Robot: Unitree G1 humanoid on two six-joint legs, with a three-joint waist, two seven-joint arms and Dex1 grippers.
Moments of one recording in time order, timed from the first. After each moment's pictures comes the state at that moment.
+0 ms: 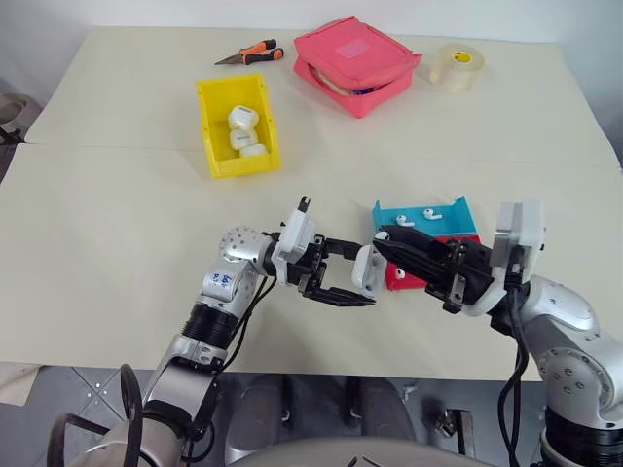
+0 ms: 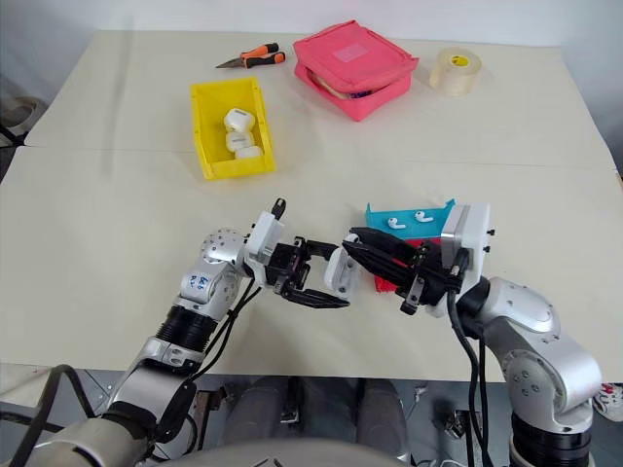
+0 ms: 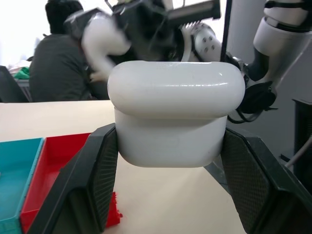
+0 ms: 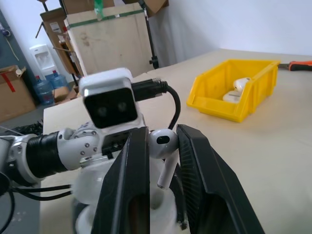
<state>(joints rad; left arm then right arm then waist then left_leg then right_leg) -0.58 0.17 -0.21 0.28 -0.45 0.02 -1.46 -0.06 -0.46 -0.19 -0.66 0.77 0.59 0.78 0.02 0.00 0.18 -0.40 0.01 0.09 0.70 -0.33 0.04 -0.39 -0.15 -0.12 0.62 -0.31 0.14</state>
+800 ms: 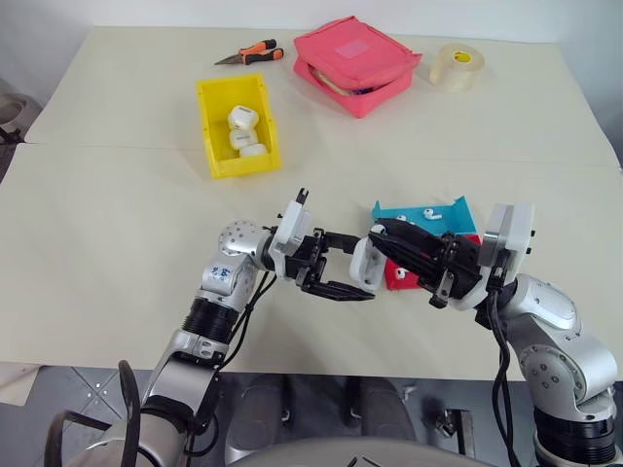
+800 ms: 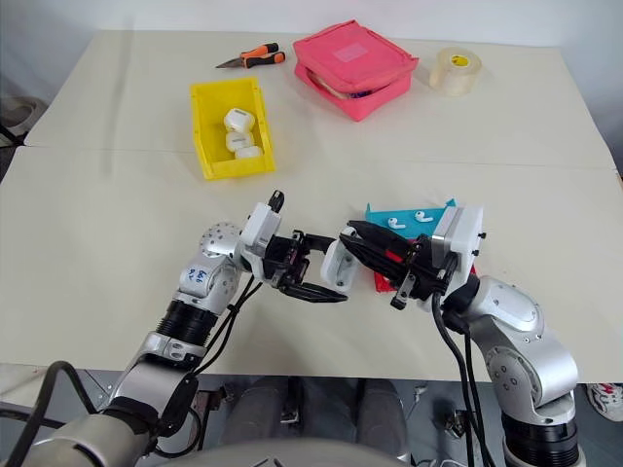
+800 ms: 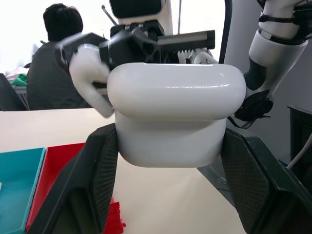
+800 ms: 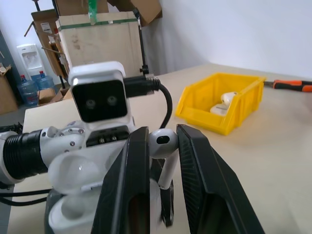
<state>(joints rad) -0.61 0.16 -0.18 0.31 -0.46 0.04 -1.46 -0.06 -0.48 -0.13 -0.65 0.74 0.44 0.74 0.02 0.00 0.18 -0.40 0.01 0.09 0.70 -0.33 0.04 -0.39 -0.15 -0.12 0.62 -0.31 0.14</state>
